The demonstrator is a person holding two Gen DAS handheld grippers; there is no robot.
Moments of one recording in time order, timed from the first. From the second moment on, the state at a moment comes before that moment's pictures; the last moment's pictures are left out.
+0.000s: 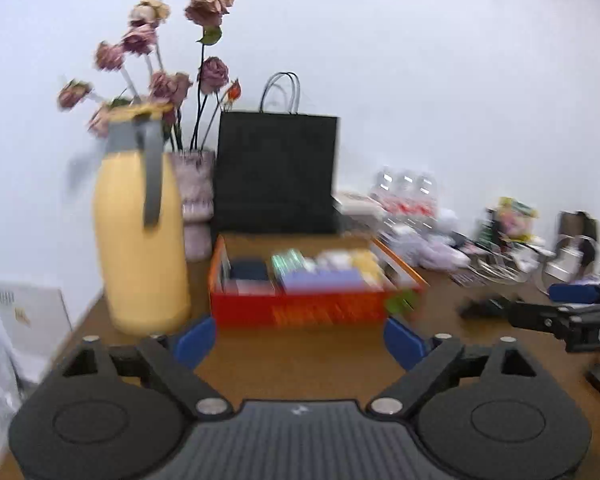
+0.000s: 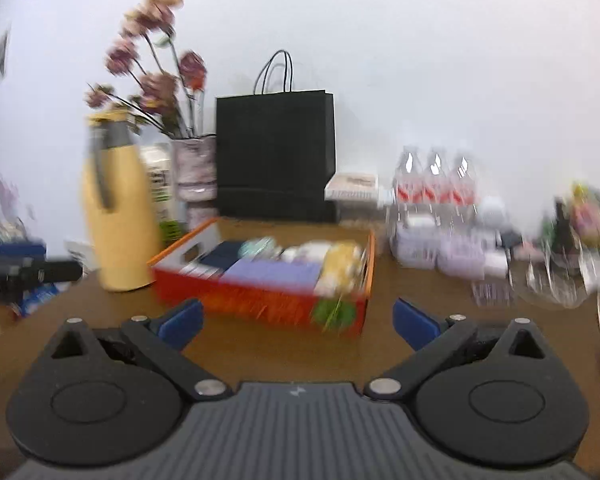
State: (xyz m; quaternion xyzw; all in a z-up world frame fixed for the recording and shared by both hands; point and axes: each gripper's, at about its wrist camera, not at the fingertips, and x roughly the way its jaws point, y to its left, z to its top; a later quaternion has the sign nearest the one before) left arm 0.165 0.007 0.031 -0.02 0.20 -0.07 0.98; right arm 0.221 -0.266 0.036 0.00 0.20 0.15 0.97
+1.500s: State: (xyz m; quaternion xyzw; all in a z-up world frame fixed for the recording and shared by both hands) left arm 0.026 0.004 0.011 -0.01 0.27 0.00 0.96; right arm 0.045 -0.199 -0.008 -0.02 0.28 0.12 0.95
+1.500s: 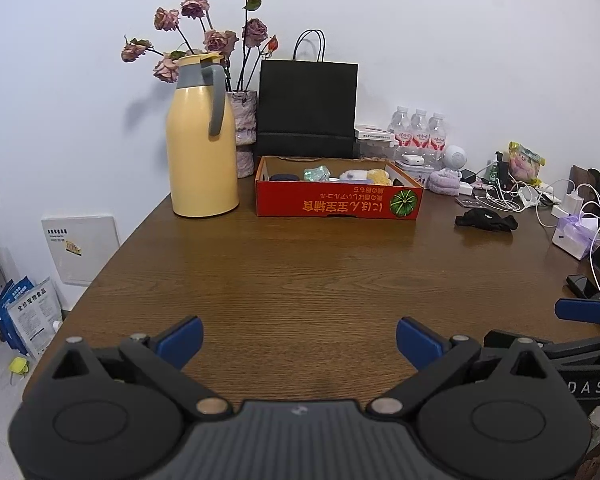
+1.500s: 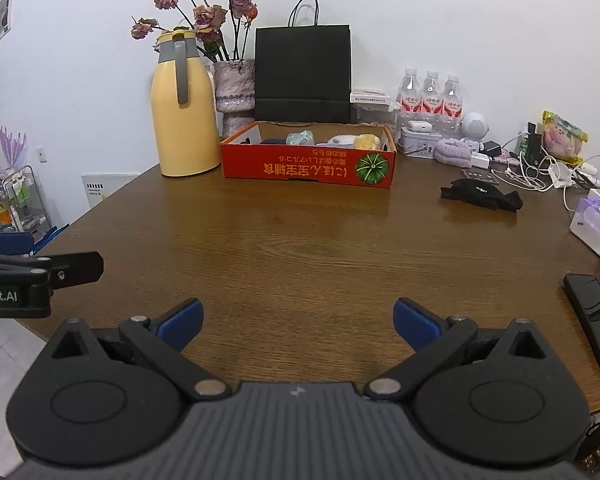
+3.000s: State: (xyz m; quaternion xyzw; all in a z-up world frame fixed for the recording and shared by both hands) left arm 0.017 -0.004 0.008 0.01 0.27 -0.01 0.96; right arm 0.037 -0.204 -0.008 -0.04 0.27 0.11 0.95
